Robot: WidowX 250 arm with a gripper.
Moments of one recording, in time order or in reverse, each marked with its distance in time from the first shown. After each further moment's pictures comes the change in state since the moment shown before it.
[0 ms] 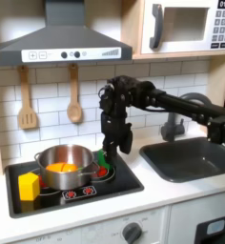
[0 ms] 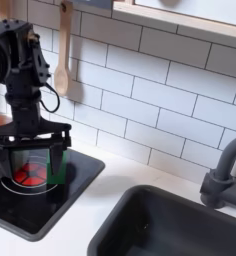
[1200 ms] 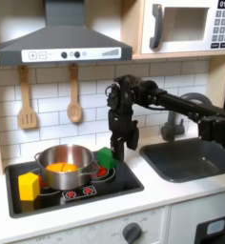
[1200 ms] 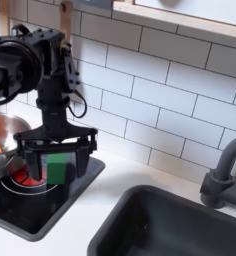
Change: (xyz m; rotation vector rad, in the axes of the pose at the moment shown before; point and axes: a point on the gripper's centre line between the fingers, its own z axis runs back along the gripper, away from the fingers) arm 0.001 -0.033 -0.008 -0.010 0.023 -0.013
